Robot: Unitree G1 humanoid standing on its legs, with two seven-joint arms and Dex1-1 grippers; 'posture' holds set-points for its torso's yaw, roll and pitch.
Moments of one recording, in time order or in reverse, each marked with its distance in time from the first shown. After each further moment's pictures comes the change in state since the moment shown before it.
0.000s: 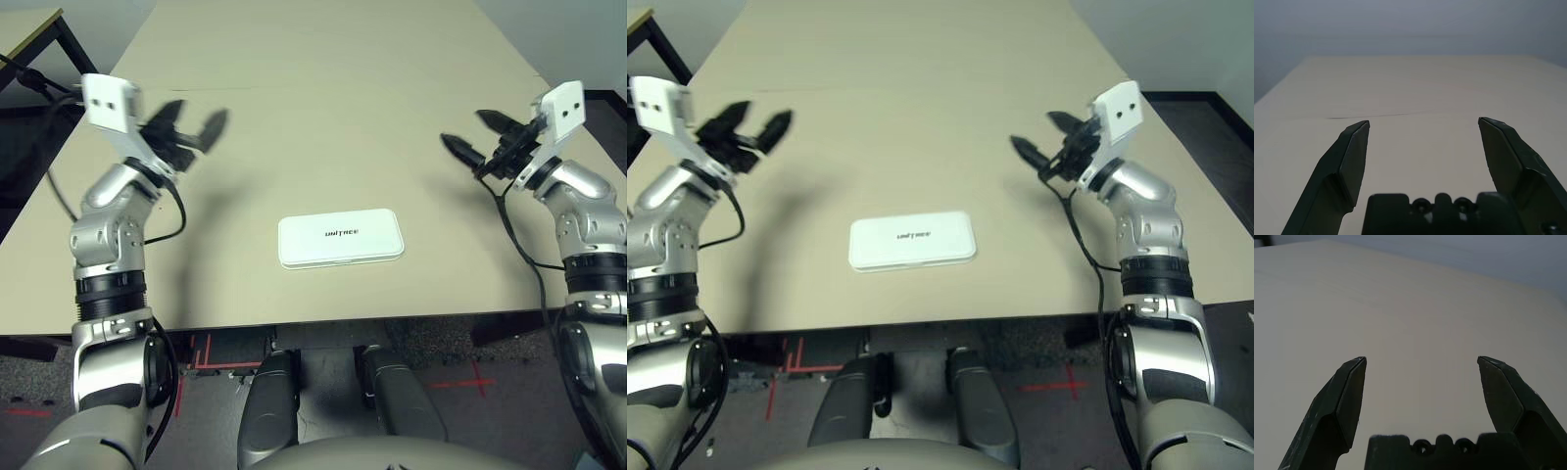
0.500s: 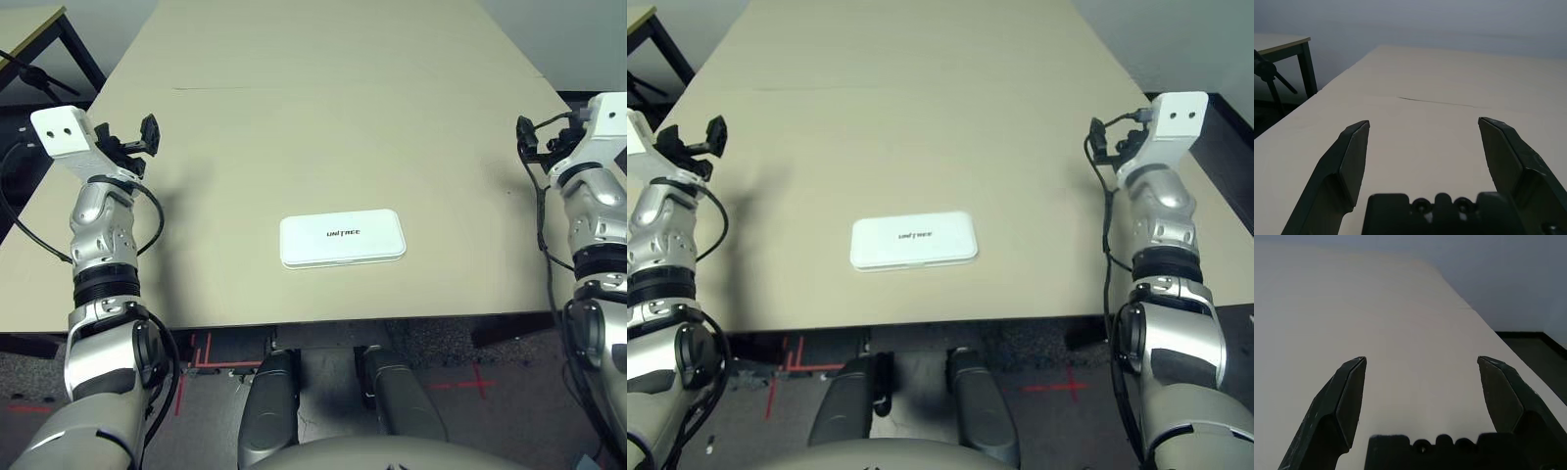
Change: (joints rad) left arm -0.024 0.017 0.023 0.297 0.037 -0.272 0.096; right arm -0.058 -0.036 -0.081 0.290 -0.035 -0.117 -0.263
